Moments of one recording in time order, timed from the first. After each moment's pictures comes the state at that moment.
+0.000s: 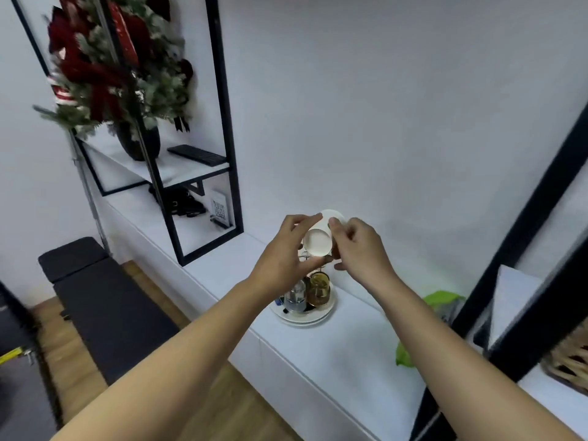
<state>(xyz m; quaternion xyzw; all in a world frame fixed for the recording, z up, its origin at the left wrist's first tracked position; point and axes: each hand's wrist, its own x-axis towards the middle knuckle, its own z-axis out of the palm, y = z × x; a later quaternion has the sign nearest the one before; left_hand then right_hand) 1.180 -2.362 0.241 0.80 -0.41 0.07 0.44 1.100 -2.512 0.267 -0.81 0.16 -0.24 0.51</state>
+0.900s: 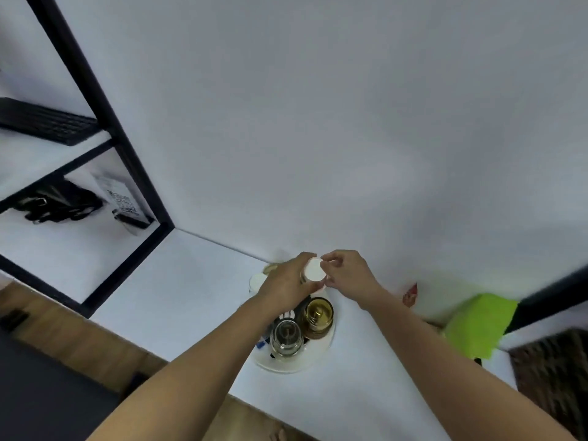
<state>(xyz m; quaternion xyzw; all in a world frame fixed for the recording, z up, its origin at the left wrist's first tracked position) 1.494 -2.521 0.043 0.81 -0.41 -0.24 0.35 1.388 -2.651 0.072 -0.75 0.39 -0.07 0.54</state>
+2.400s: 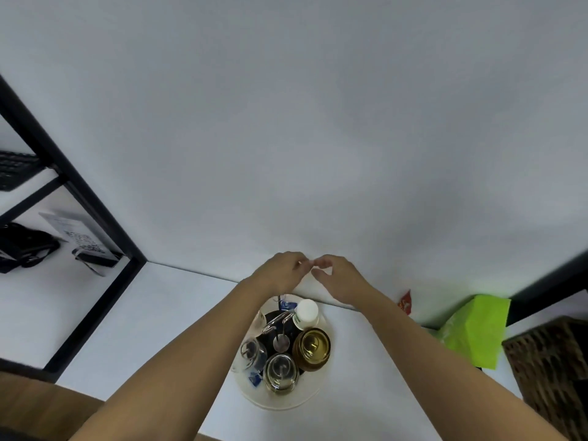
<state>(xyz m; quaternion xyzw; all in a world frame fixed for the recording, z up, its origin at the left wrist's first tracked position) 1.563 -2.591 0.064 0.79 -0.48 -0.32 0.22 1.421 -2.698 0.046 -0.83 0.35 -0.03 0.44</state>
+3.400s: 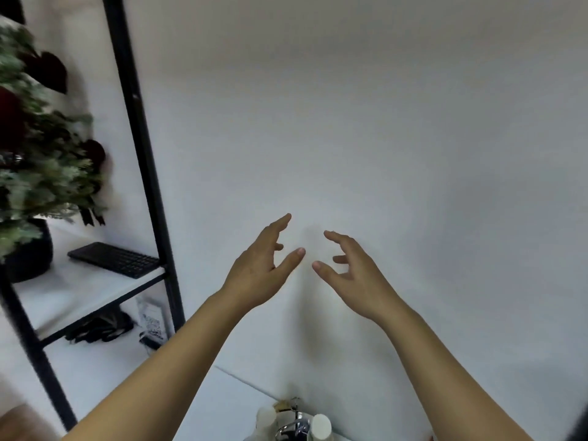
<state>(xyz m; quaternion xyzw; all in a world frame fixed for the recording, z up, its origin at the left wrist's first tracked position) 1.531 -2.498 0.332 0.76 -0.47 0.08 0.45 1.389 -2.664 0.322 -0.87 0.09 -0.30 0.38</state>
